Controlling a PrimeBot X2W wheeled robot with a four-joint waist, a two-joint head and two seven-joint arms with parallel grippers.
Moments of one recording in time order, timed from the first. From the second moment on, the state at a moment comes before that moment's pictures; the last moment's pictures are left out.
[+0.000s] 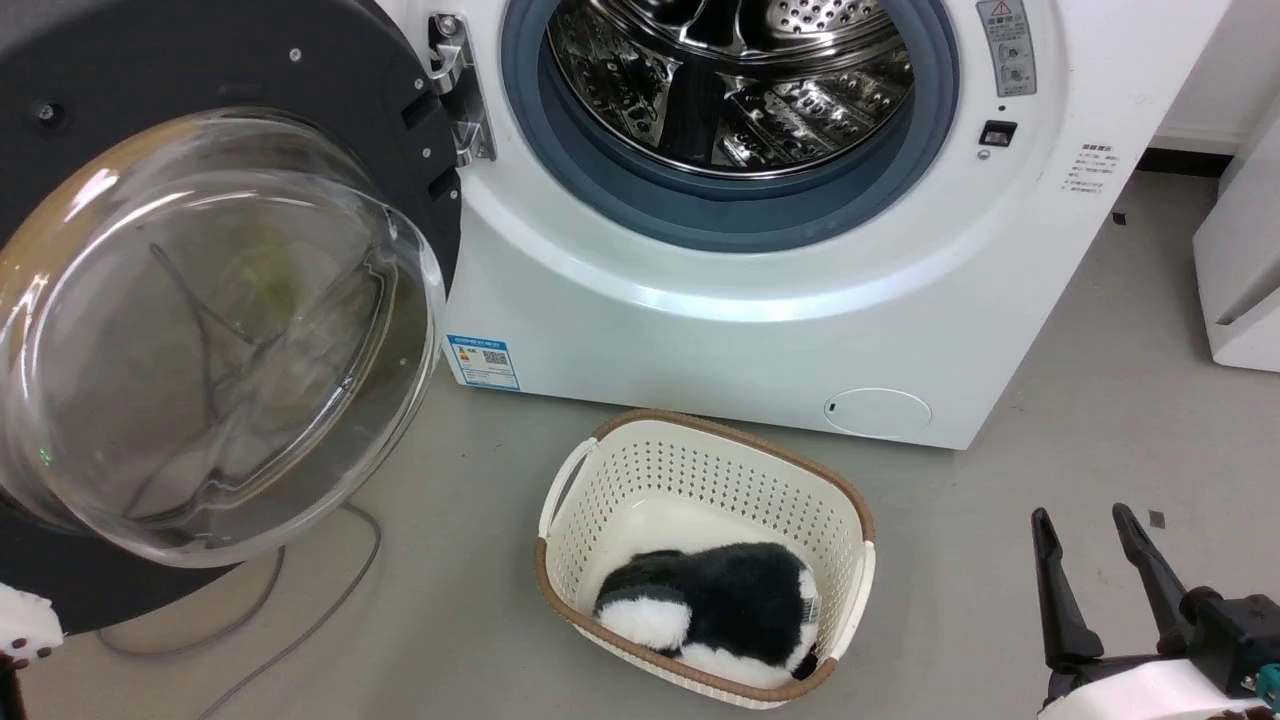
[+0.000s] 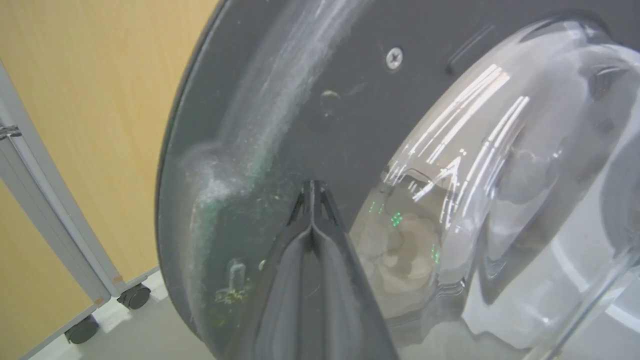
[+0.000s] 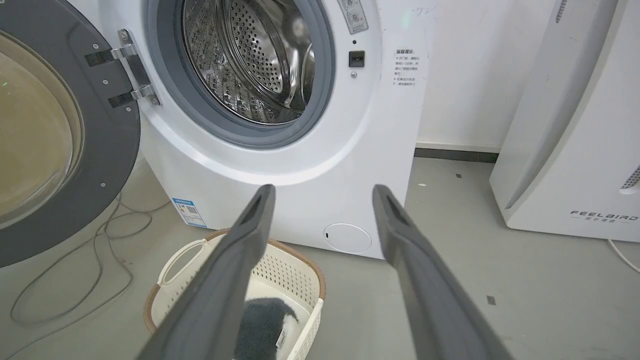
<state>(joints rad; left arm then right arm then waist) -0.08 0.49 0.21 0.21 -0.56 0.25 -0.18 0.07 -0.05 -0.10 -0.01 0.10 0.13 -0.13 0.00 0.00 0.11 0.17</state>
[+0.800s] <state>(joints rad) 0.18 0.32 0.00 -0.01 -0.42 0.29 -0.23 0.11 -0.05 -0.10 0.01 0.12 0.13 -0.13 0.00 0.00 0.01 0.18</state>
